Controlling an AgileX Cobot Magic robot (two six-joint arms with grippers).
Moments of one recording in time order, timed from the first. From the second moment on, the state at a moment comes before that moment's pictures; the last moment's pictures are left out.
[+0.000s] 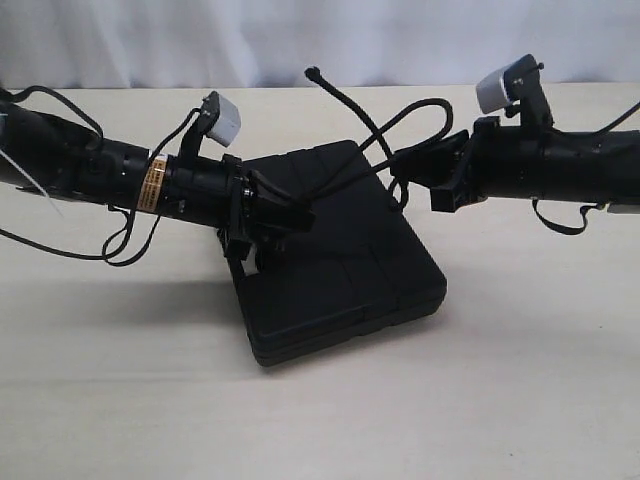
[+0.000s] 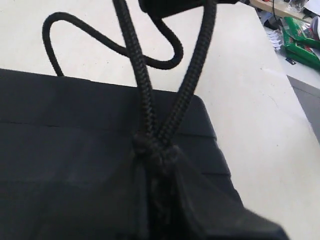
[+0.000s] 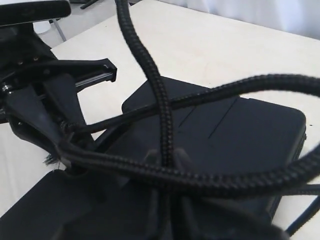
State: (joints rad) left arm -0.13 2.06 -1.04 1.54 -1.05 -1.02; right arm 0.02 1.77 -0.85 1.74 0.92 -2.08
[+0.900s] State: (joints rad) left arm -0.19 1.96 -1.07 1.03 -1.06 -0.82; right arm 0.02 1.77 -0.85 1.74 0.91 -2.08
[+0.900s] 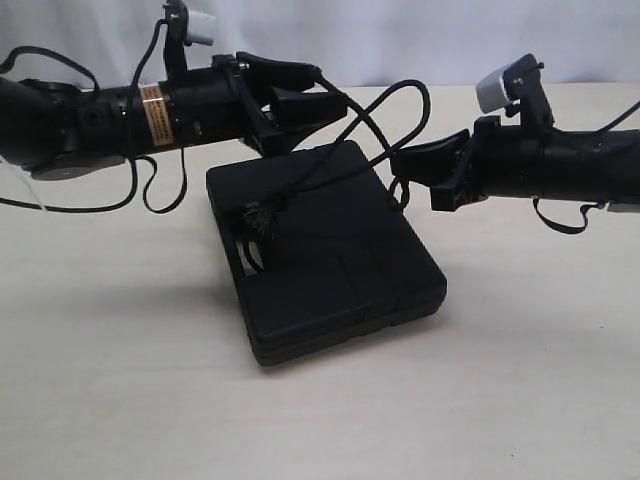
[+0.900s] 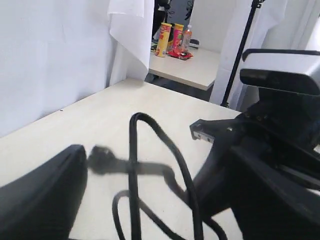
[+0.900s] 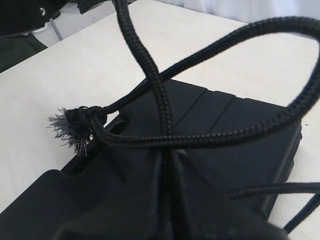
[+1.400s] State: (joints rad) left arm -0.28 1.96 -1.19 1.04 -0.75 -1.02; right arm 0.02 1.77 -0.85 1.74 0.91 -2.08
